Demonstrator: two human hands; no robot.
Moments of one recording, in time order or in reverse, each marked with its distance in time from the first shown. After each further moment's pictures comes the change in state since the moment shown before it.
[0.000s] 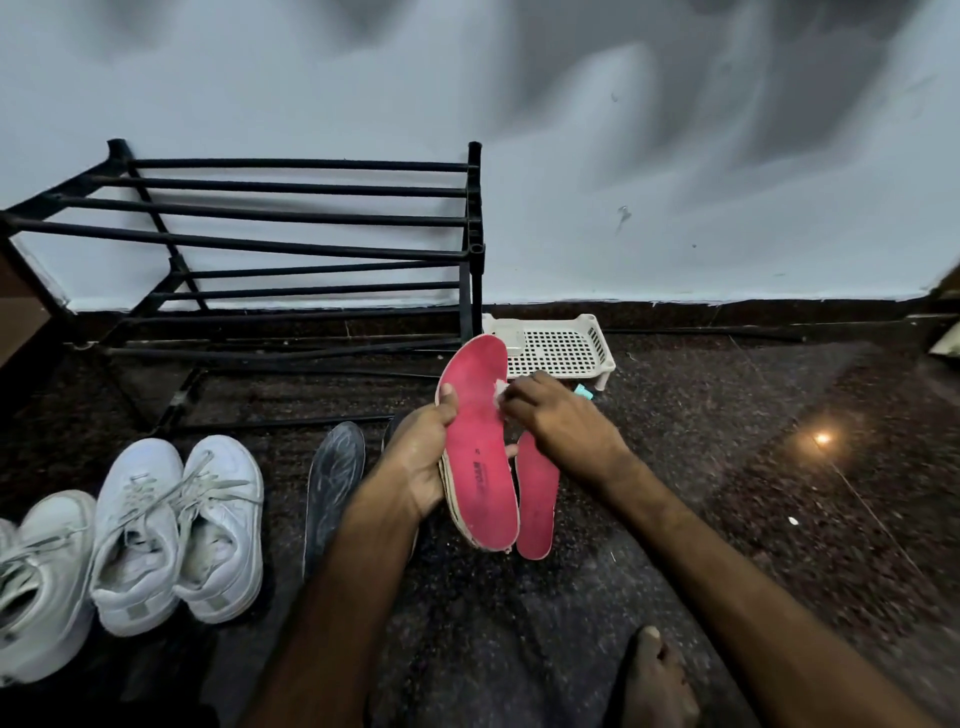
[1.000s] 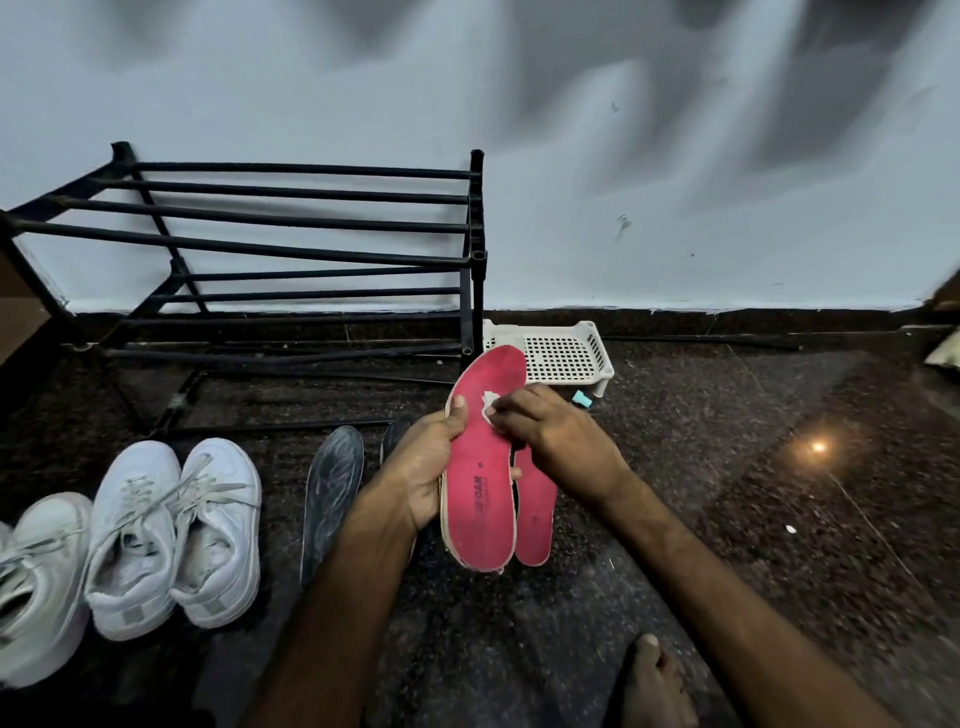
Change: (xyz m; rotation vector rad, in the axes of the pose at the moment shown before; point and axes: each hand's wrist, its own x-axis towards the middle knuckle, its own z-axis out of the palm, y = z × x) left_hand -0.009 -0.003 -0.002 0.131 -0.114 0.033; right_hand -0.007 -0.007 0.003 0.086 0.141 -0.080
